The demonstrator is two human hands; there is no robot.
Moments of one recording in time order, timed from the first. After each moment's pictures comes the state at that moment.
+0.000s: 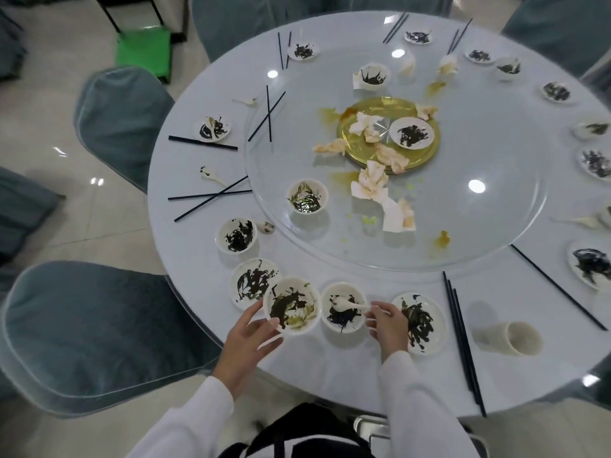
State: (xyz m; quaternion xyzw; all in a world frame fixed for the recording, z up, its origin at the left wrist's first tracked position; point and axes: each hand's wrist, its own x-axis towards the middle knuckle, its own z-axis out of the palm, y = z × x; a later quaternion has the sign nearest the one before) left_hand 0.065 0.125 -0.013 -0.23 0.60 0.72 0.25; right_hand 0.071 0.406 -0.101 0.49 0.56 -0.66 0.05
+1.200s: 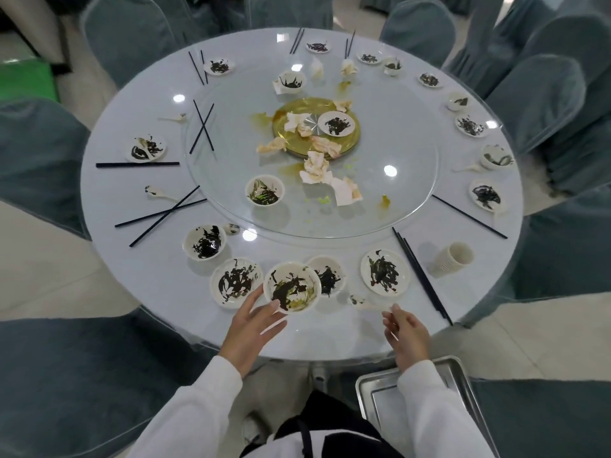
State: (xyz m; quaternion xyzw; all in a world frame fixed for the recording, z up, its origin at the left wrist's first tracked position) left_hand 0.060 0.095 -0.011 -0.14 0.55 0.74 0.37; right_hand 0.204 0.371 -0.054 0.57 0.38 -0.71 -0.16
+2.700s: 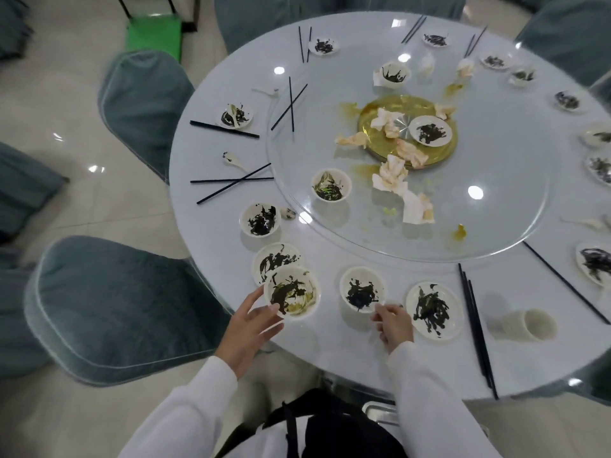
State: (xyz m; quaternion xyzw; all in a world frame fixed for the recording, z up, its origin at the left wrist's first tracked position) left_hand 0.073 0.064 -0.016 -0.24 0.56 0.74 0.26; right_hand 0.089 0.367 -0.110 0.49 0.61 -0.61 0.10
